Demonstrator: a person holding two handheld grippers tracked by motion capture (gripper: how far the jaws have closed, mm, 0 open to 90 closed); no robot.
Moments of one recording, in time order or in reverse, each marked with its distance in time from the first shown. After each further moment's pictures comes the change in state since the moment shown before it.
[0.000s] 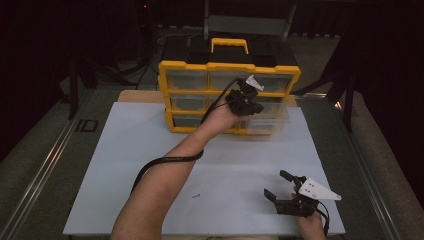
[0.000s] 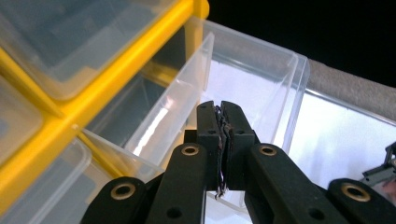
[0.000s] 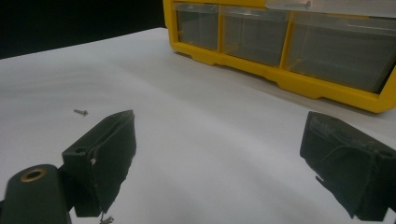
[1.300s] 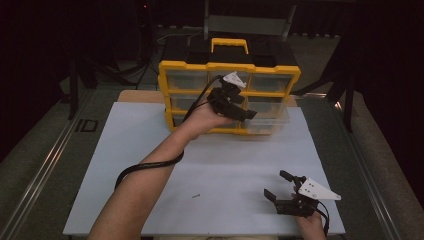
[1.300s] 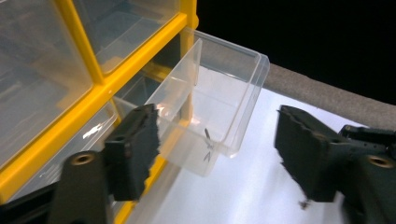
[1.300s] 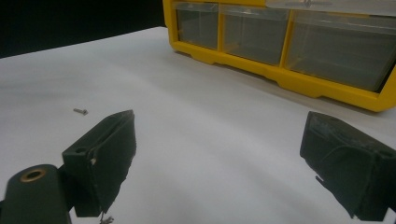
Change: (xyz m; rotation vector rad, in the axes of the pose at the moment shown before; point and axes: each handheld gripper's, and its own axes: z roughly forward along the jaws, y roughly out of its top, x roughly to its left) left arm -0.002 -0.019 -0.062 -0.078 -0.022 -0.007; right arm 0.000 0.000 0.000 0.003 -0.001 -0.002
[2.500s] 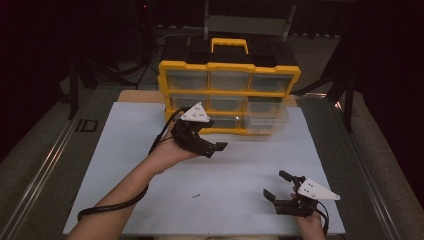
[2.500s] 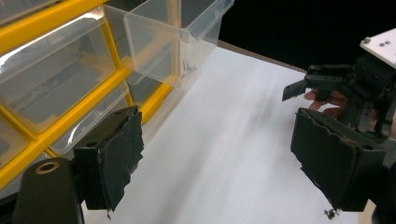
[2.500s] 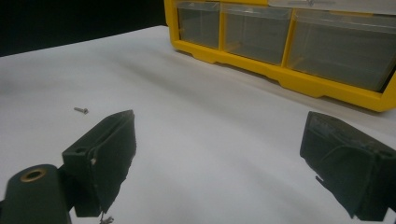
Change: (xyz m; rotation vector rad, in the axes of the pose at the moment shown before) left arm -0.037 -0.090 -0.065 -0.048 0.014 0.003; right arm 0.001 0.000 0.001 0.004 0.004 -0.003
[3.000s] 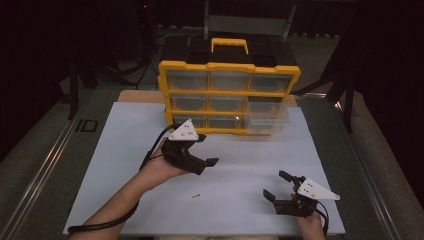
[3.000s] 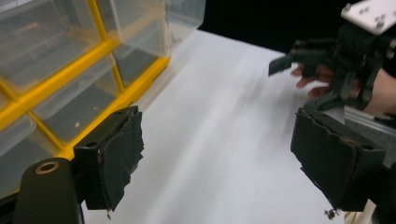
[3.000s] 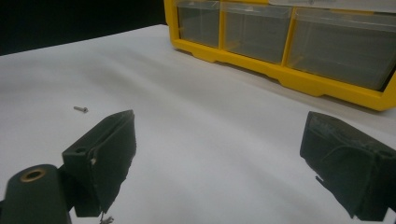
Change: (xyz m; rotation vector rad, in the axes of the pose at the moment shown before) left arm -0.017 -0.041 -0.012 -0.003 -0.001 0.008; right arm 0.000 0.000 0.000 0.002 -0.001 0.000
